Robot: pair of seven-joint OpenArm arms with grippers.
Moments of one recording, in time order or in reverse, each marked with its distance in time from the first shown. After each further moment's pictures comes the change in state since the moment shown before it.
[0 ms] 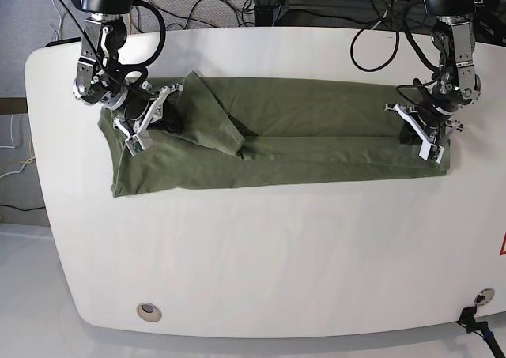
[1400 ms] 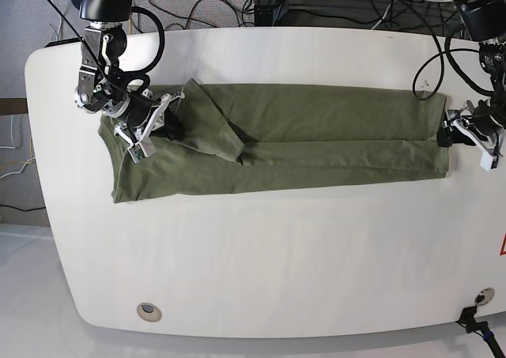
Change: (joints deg) left arm -7.1 -8.5 -14.8 -8.8 -18.4 -5.8 22.0; right arm 1.6 0.9 -3.2 -1.3 -0.5 -1.0 0.7
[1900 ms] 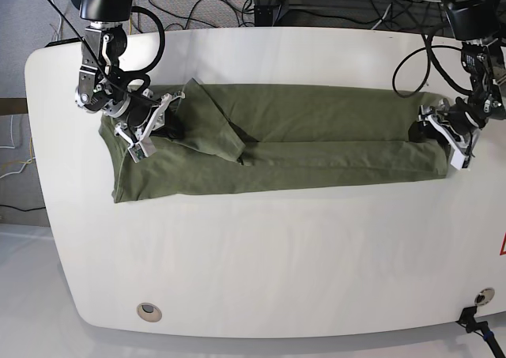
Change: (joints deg) left arm -0.2 3.0 6.3 -0.4 -0.3 -2.3 -1.3; right arm 0.0 0.0 0.0 0.0 0.1 0.0 0.1
